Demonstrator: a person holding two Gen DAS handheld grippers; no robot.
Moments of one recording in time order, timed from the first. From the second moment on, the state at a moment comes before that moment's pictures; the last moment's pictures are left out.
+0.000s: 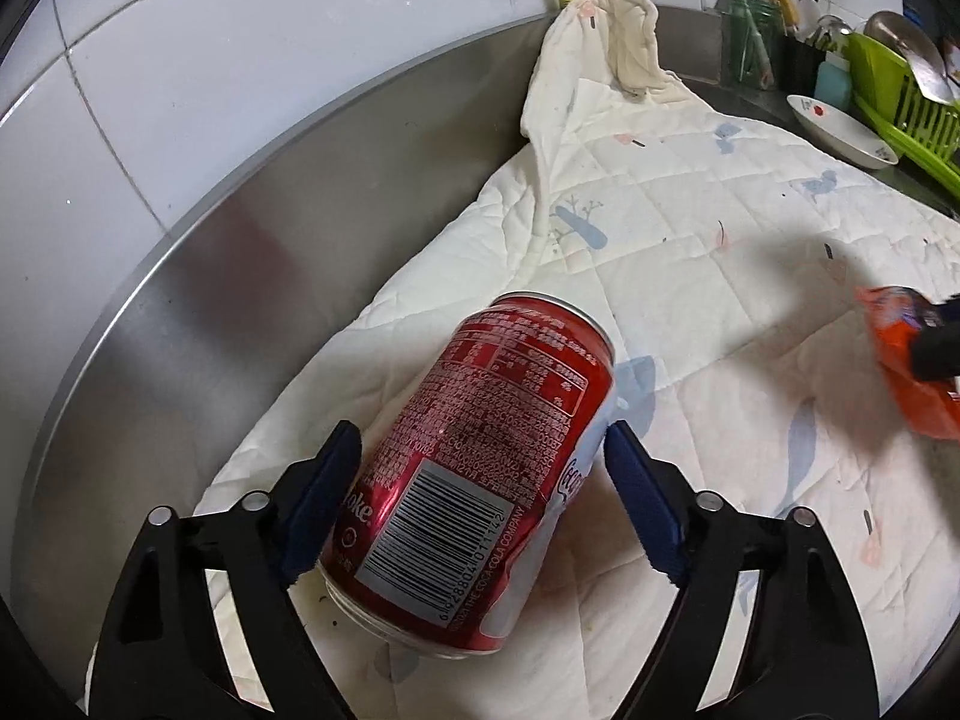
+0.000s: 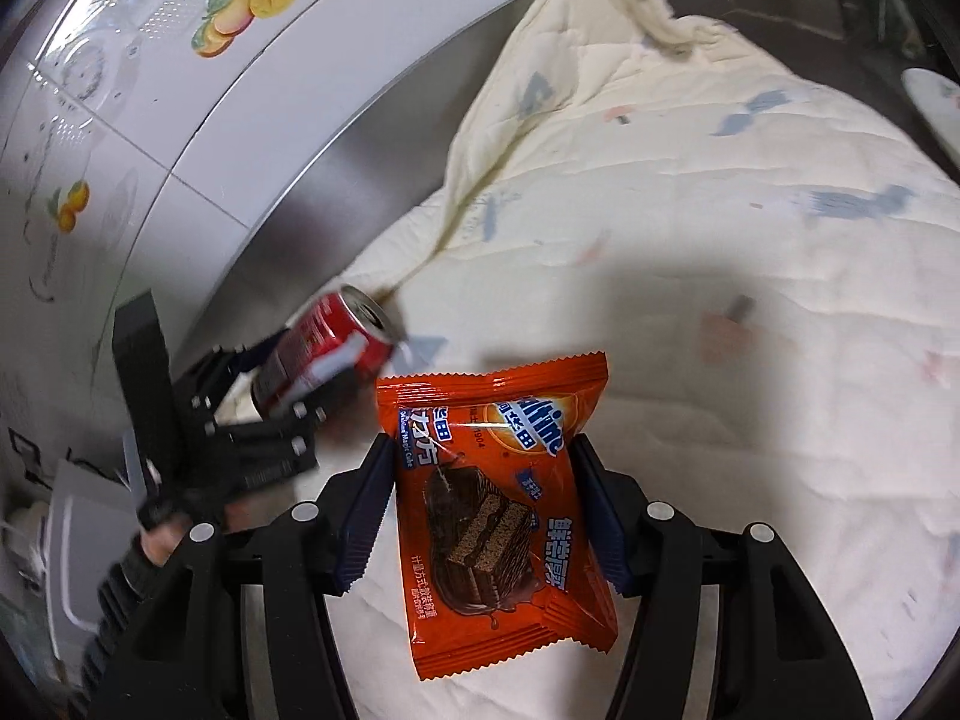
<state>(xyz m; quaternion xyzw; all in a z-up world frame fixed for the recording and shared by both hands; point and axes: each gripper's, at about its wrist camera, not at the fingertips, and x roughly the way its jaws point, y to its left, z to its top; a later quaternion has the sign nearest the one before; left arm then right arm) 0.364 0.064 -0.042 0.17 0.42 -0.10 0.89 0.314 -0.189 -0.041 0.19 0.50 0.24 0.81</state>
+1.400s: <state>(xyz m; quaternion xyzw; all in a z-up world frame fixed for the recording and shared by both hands) 0.312 0.012 -0.036 0.14 0.43 -0.12 0.88 0.081 -0.436 -0.082 0.21 0.48 -0.02 0.85</state>
